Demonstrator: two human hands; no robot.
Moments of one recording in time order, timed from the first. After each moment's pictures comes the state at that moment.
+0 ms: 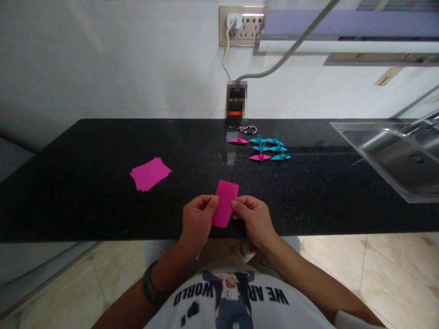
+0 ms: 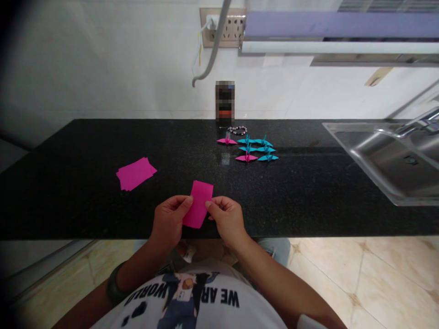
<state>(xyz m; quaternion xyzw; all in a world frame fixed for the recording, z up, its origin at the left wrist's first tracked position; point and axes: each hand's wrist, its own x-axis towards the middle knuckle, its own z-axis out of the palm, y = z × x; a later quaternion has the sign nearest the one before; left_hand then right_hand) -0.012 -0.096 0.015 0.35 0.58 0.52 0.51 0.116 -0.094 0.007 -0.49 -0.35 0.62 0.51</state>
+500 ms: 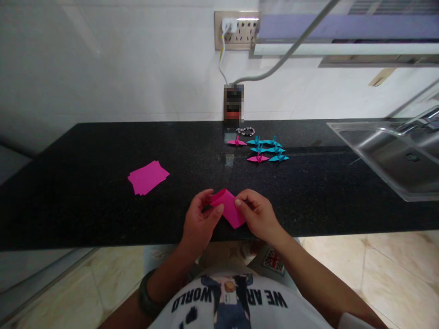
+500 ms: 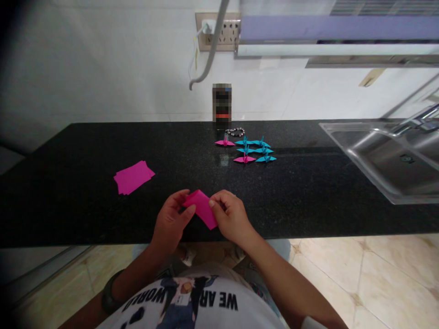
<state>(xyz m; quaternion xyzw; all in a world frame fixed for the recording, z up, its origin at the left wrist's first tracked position) -0.013 -0.100 0.011 0.48 0.53 0.53 0.45 0.141 -0.084 0.019 -0.48 -0.67 0.38 0.41</state>
